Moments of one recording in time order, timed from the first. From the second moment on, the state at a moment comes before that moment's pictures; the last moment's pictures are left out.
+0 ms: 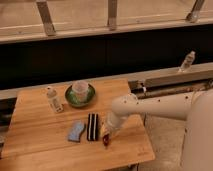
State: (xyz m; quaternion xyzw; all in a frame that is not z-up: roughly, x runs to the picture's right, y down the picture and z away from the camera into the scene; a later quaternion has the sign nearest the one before) arm 0.004 0.254 0.785 -0.39 0.17 0.67 0.61
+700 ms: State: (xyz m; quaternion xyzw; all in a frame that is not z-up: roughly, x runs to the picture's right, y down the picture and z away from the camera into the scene) arm 0.035 0.225 0.770 -0.37 0.10 0.75 0.54
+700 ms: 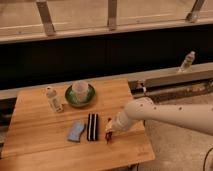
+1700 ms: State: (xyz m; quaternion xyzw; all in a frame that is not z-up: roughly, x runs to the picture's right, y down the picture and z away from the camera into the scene) arm 0.037 0.002 0.740 -0.27 -0.02 0.75 0.61
